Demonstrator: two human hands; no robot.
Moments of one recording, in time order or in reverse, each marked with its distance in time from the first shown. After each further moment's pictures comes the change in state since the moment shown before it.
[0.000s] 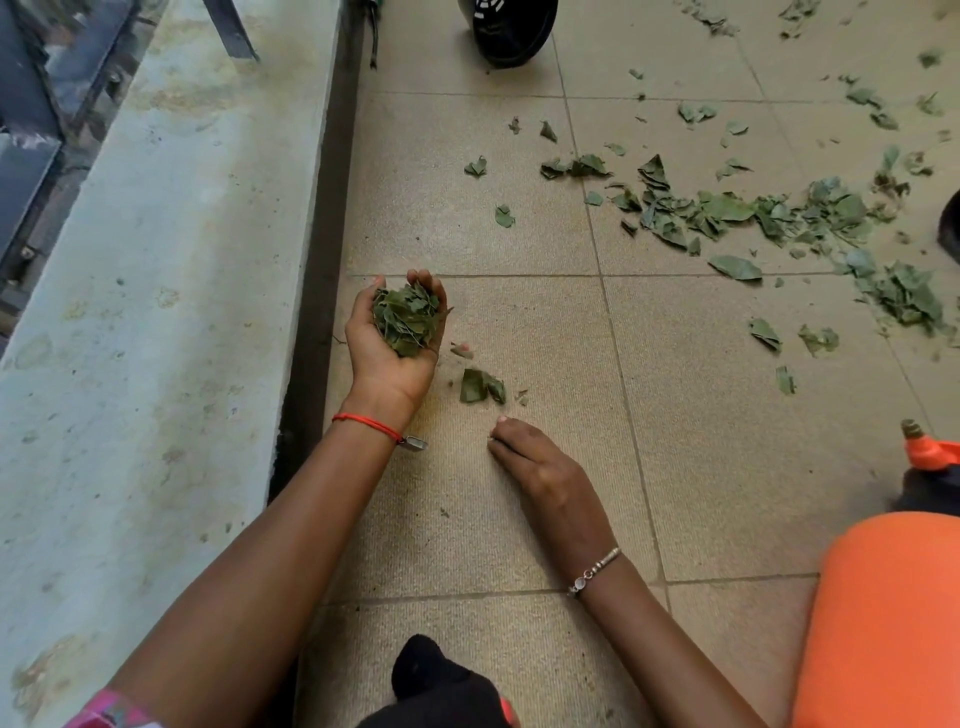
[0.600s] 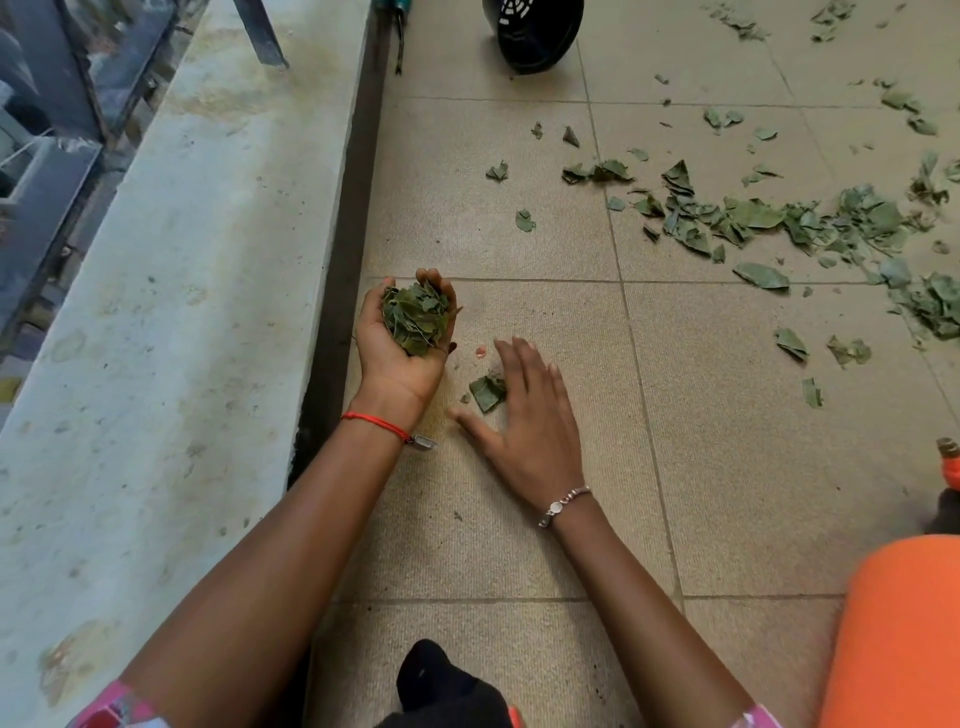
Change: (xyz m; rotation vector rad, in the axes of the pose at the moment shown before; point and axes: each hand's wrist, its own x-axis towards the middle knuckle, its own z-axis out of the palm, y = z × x) left_hand 0.001 0.007 0.002 0.025 -0.001 0.045; right_hand 0.059 -0.005 0.011 -0.012 -0.062 0.247
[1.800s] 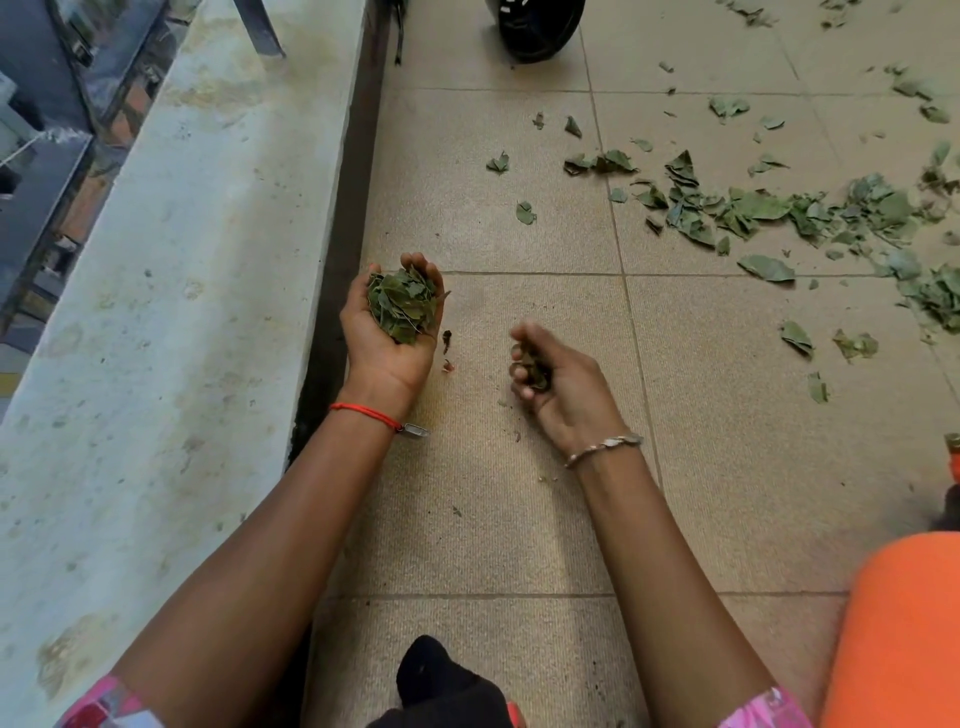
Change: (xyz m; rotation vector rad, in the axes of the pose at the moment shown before) left_hand 0.006 0.007 -0.001 -0.016 0.000 0.026; right_hand 0.031 0.000 -0.041 1.545 0.014 0.680
